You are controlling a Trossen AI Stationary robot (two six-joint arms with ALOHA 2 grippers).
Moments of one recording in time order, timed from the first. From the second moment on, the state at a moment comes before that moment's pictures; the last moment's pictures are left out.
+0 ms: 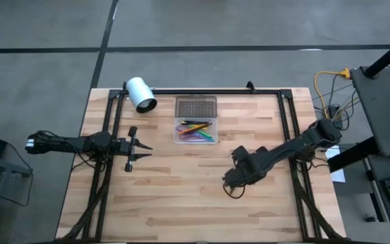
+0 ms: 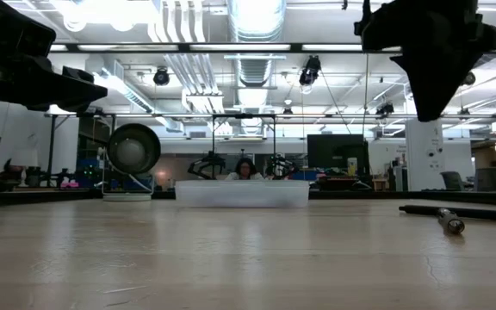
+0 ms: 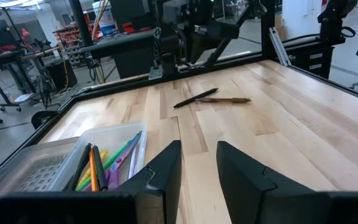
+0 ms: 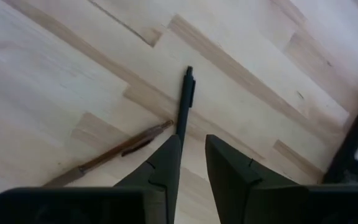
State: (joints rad) left arm -0.06 0.18 0.01 0.02 0.00 0.20; right arm 0.41 1.73 1.35 -1.35 0.30 1.42
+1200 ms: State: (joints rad) left arm -0.06 0.18 0.01 0.02 0.00 0.20; right arm 0.41 1.44 1.06 -1.12 0.29 1.48
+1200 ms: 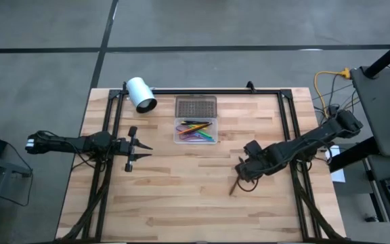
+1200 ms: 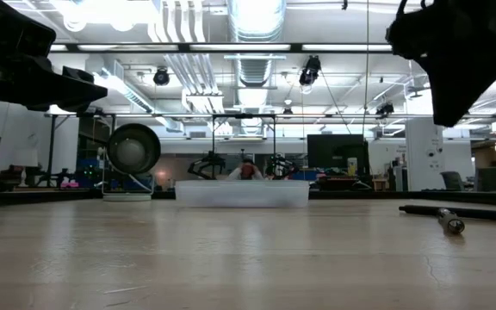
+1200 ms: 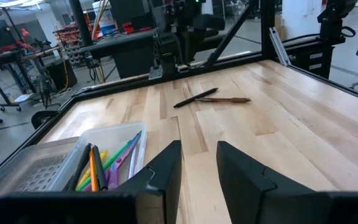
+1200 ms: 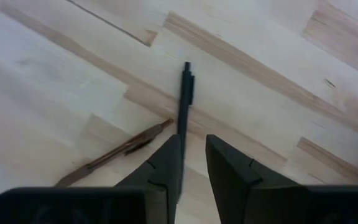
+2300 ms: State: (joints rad) left arm -0.06 0.18 0.01 0.02 0.00 0.20; right arm 0.41 1.44 0.92 -0.96 0.26 1.51
